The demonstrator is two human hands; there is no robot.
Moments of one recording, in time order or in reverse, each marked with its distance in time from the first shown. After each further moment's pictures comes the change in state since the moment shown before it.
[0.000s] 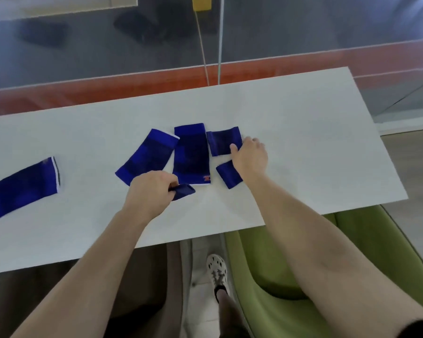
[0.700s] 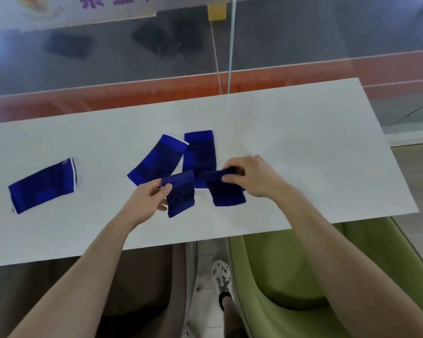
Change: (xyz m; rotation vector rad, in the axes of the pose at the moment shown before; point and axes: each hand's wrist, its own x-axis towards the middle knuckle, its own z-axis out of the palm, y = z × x) left_hand -0.031 -0.028 0.000 -0.971 -0.095 -0.292; right_hand -0.065 -0.002 -0.097 0.279 -0.505 -0.464
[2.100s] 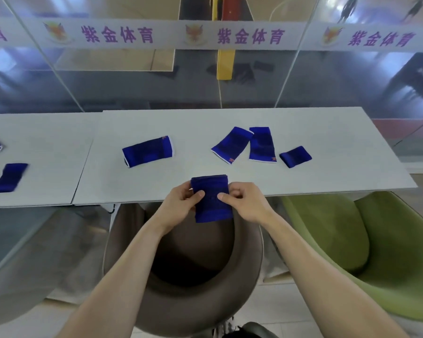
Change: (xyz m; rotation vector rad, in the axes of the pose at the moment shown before) left_hand -0.256 -0.156 -0.138 -0.285 -0.064 0.295; right_hand -0.188 -0.248 0.277 0.245 0.142 0.009
